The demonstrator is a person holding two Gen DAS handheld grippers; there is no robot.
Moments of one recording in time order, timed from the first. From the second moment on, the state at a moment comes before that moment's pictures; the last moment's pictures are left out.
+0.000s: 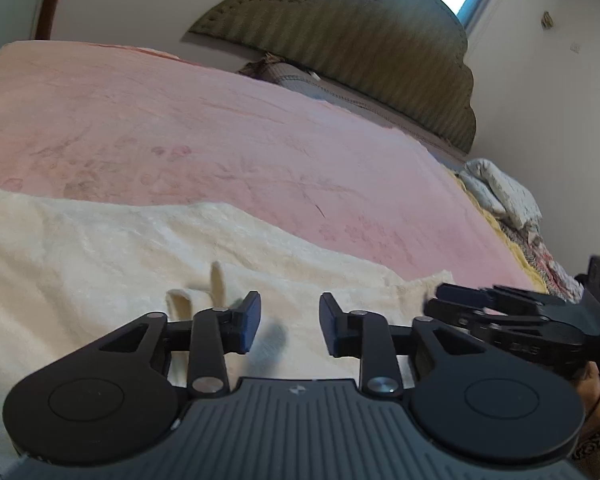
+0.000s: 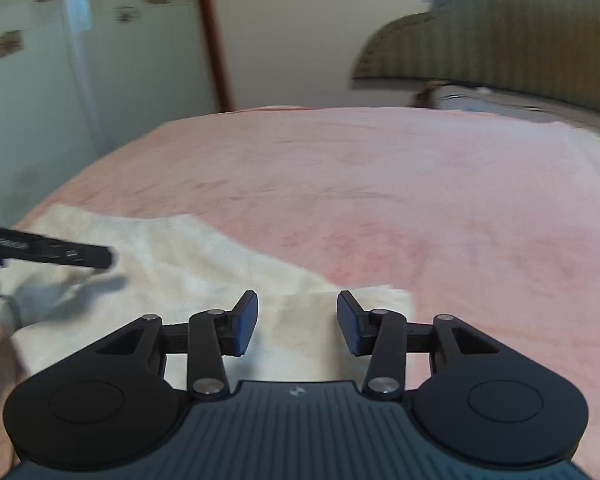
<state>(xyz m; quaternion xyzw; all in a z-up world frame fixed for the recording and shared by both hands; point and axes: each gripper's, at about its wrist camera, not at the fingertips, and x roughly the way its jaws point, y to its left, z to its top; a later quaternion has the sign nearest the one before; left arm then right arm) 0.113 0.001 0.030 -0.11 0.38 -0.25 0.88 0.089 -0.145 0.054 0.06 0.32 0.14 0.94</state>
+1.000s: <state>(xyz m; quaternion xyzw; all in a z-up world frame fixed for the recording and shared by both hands) 0.082 0.059 0.031 -0.11 0.36 -0.21 0.90 0.042 -0.072 0.042 -0.01 0.35 0.13 0.93</state>
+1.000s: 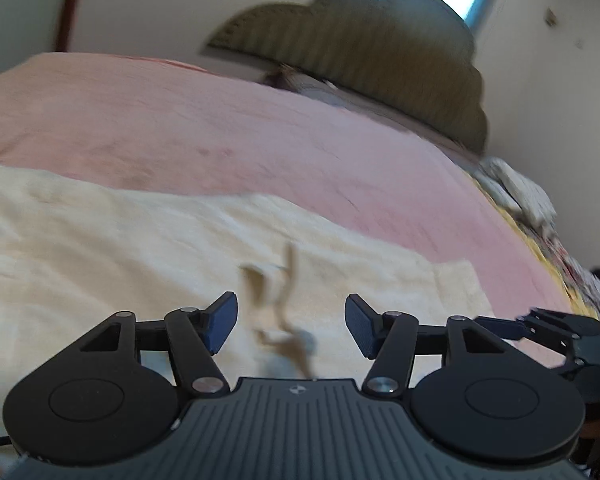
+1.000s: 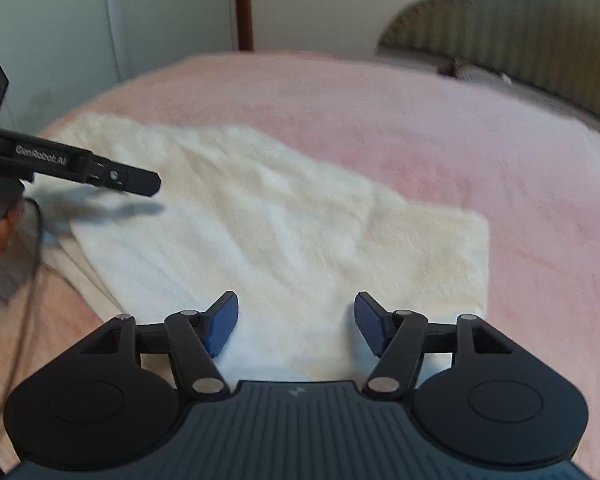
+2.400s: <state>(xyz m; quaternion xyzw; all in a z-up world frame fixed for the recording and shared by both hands) 0.059 0.309 0.014 -0.51 0.38 -0.08 0.76 0.070 0.261 0.032 -0.35 0.13 0.35 0.86</state>
